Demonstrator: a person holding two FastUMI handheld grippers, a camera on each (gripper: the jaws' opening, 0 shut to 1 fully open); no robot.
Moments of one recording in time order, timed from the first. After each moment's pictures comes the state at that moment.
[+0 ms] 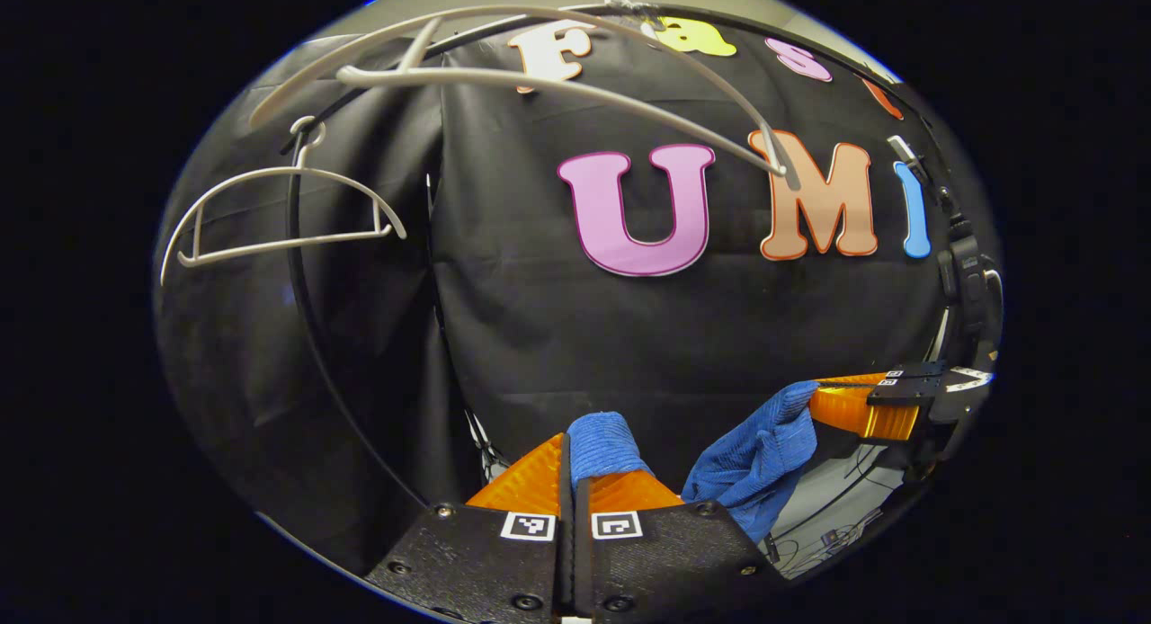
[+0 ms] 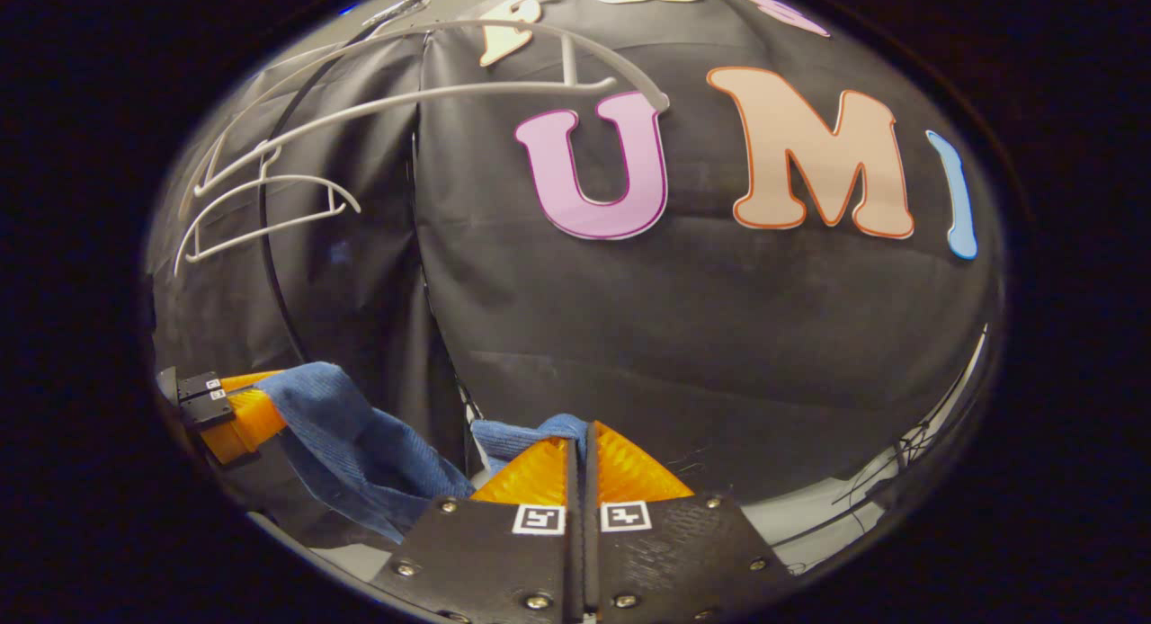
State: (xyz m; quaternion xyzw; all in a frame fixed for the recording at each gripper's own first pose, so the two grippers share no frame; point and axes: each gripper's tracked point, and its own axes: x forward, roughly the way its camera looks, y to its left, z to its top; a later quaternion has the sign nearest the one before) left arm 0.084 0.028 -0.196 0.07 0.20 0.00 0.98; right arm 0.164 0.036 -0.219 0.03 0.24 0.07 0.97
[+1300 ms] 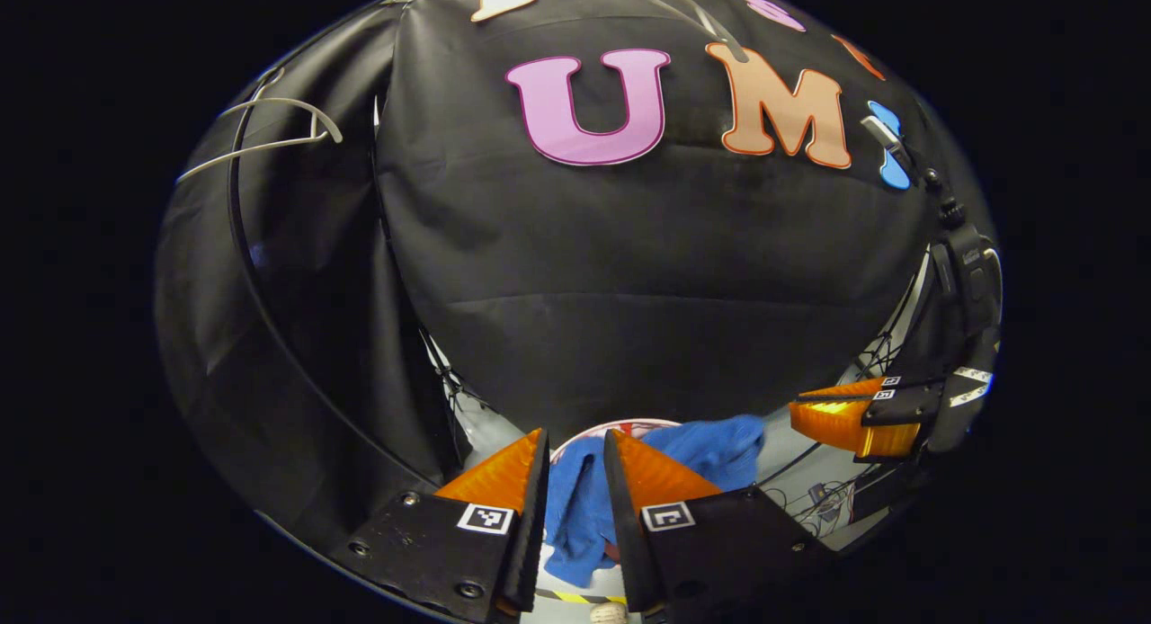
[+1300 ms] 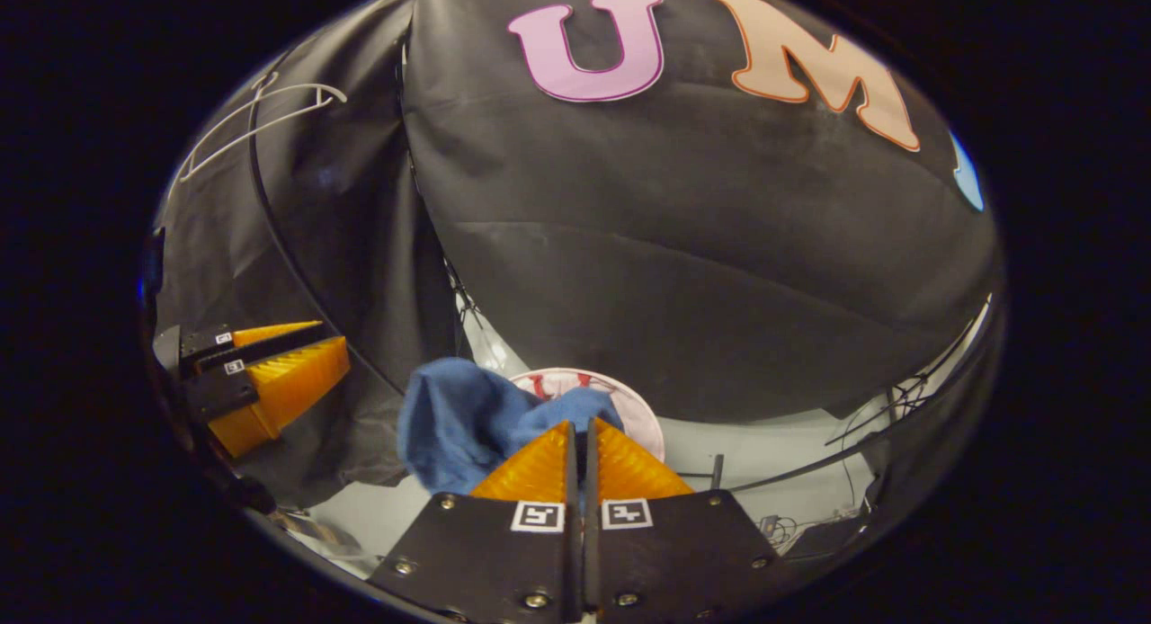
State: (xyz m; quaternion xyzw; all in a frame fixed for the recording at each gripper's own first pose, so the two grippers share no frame) left arm 0.058 0.005 -0.283 0.08 0.32 -0.05 0.94; right arm 0.101 0.027 -0.335 0.01 0.39 0.07 0.92
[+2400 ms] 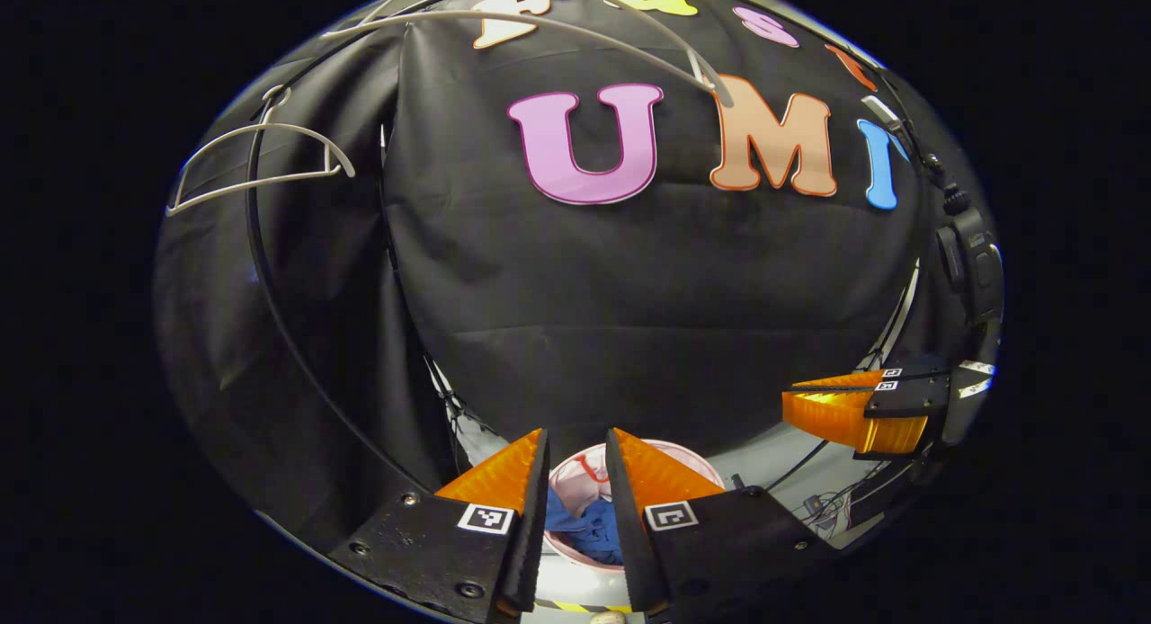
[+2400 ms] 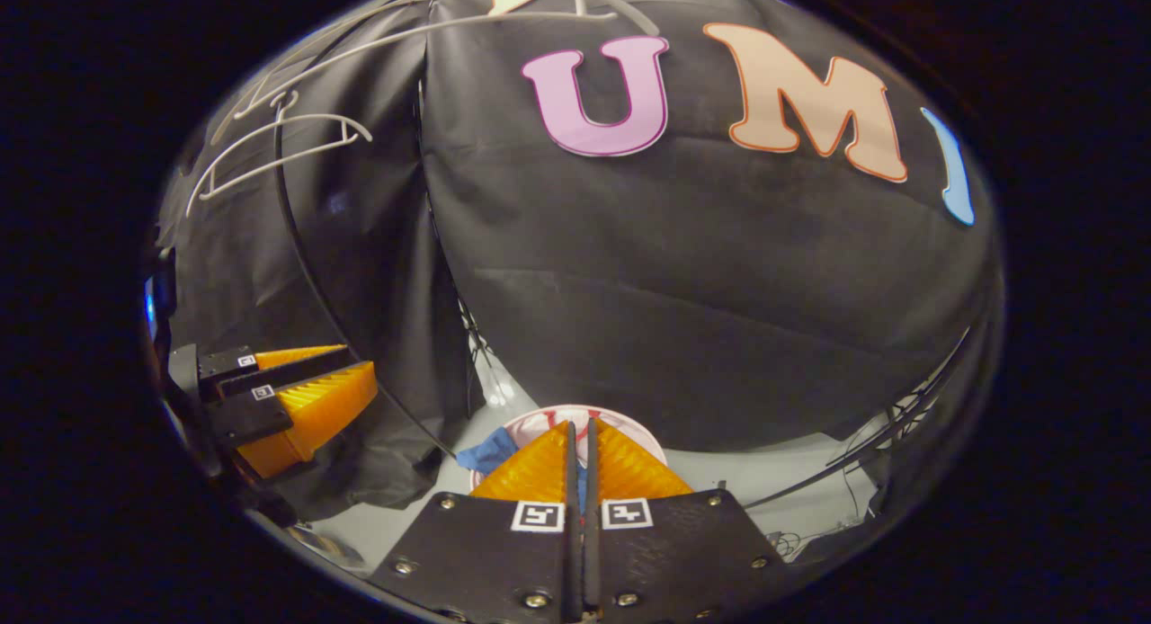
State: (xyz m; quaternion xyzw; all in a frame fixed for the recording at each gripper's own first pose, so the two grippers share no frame) left arm 0.056 0.004 -0.239 0.07 0.27 -0.06 0.96; right arm 0.094 0.032 -0.256 0.03 0.31 0.07 0.95
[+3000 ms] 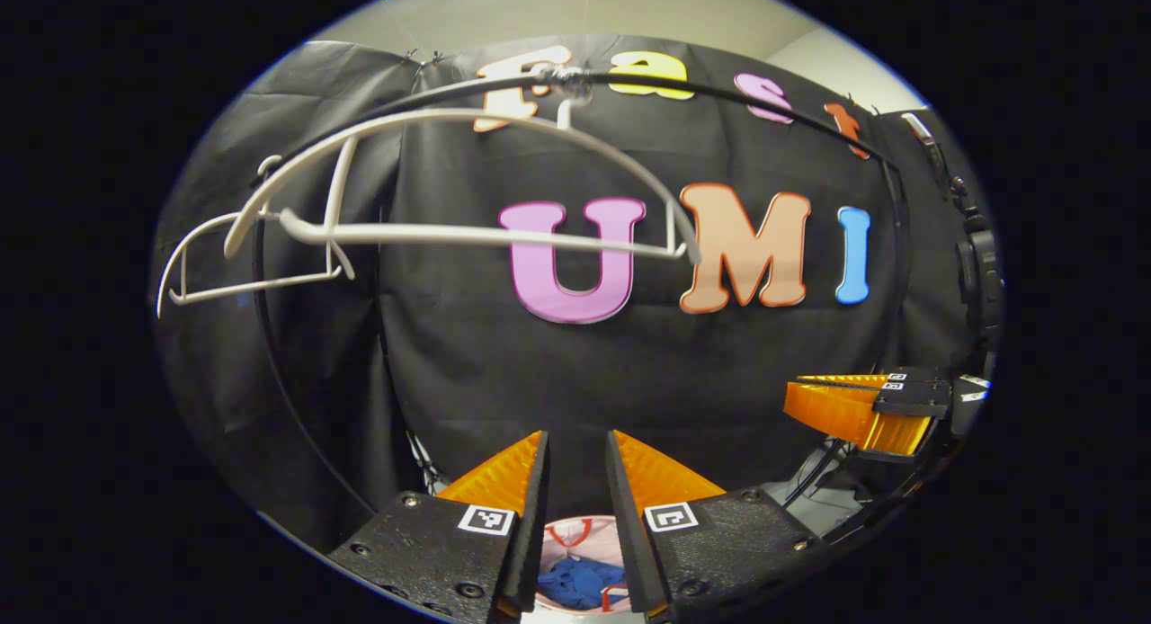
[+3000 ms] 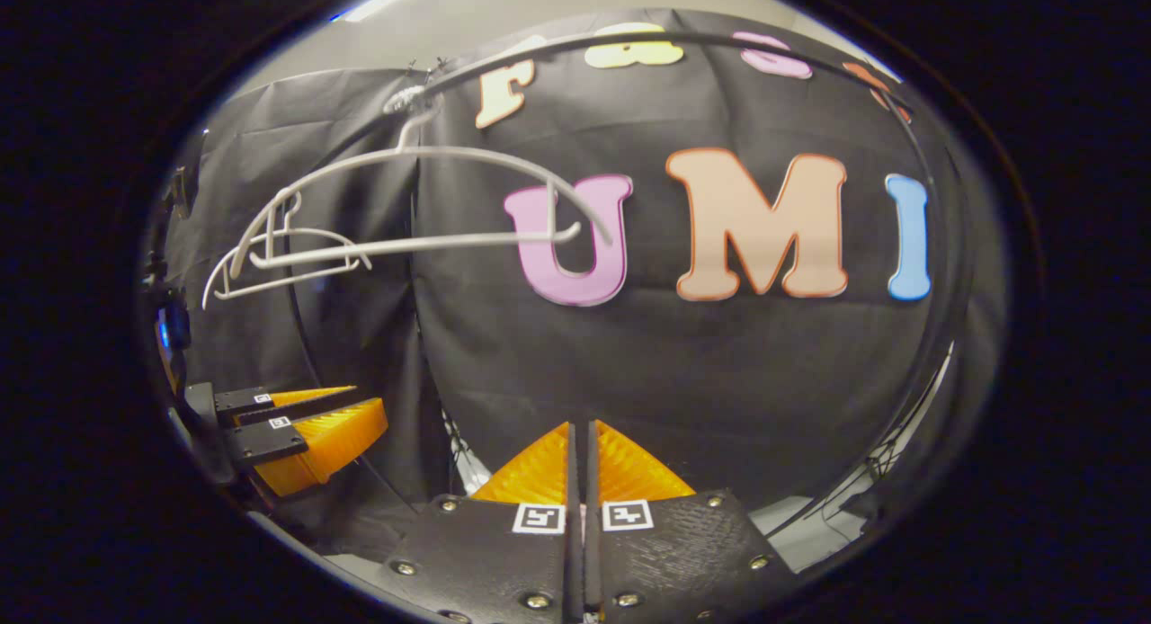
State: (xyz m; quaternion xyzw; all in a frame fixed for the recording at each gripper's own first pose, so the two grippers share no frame) left arm 0.073 -0.036 -0.101 0.03 0.12 -0.10 0.99; right arm 0.100 -0.008 -0.077 0.02 0.12 0.02 0.99
